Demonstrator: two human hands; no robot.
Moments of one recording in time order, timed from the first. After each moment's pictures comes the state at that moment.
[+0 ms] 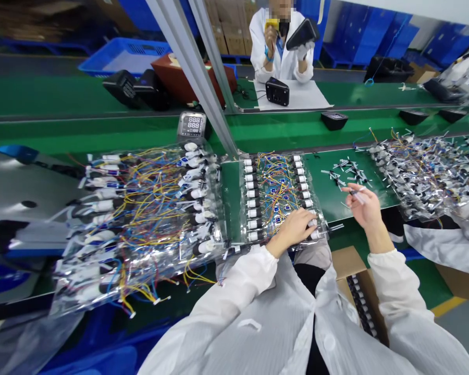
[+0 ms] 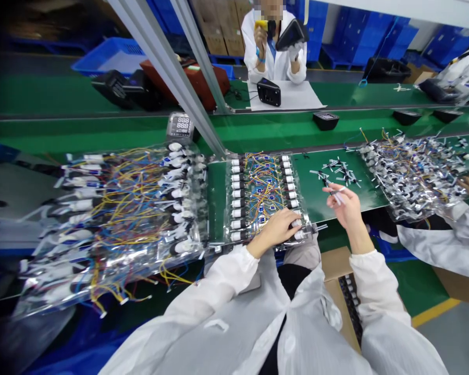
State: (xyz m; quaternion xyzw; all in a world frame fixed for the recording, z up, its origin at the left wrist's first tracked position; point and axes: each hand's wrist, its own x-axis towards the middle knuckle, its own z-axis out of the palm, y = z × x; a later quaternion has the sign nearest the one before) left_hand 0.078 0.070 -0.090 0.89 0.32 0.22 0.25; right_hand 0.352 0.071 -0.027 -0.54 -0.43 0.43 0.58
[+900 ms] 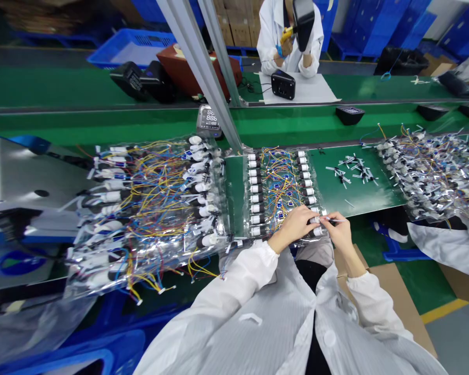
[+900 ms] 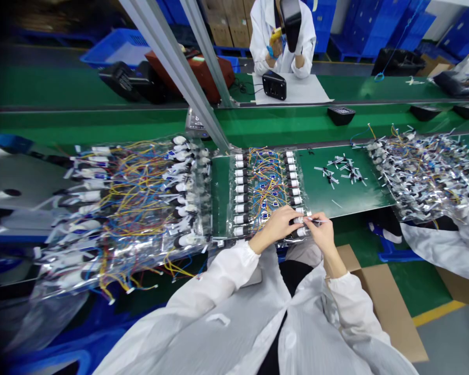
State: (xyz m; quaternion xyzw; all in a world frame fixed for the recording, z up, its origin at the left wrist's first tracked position) left_hand 0.078 0.072 -0.103 0.86 0.33 0.25 0.28; right_hand 0.275 0.005 -0.109 -0.63 -0.49 0.36 0.48
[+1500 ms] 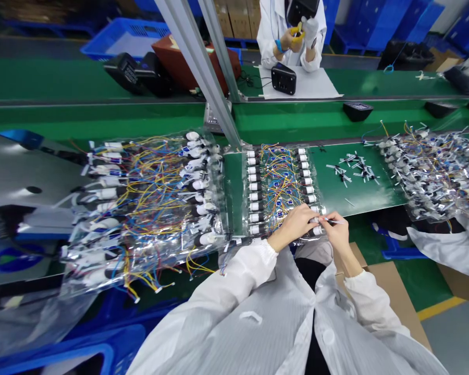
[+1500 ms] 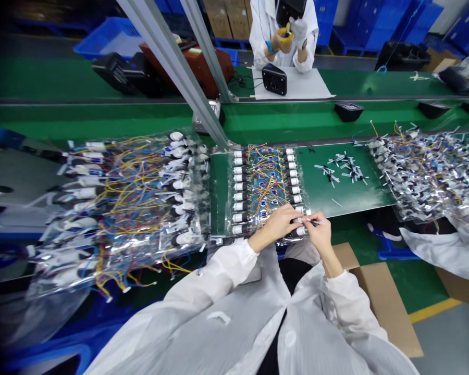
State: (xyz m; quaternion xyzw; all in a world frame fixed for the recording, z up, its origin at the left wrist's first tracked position) left_hand 0.082 0.072 -0.103 0.87 0.32 0.23 0.30; right_hand 0.265 0.004 -0.110 -0.64 -0.46 0.36 0.50
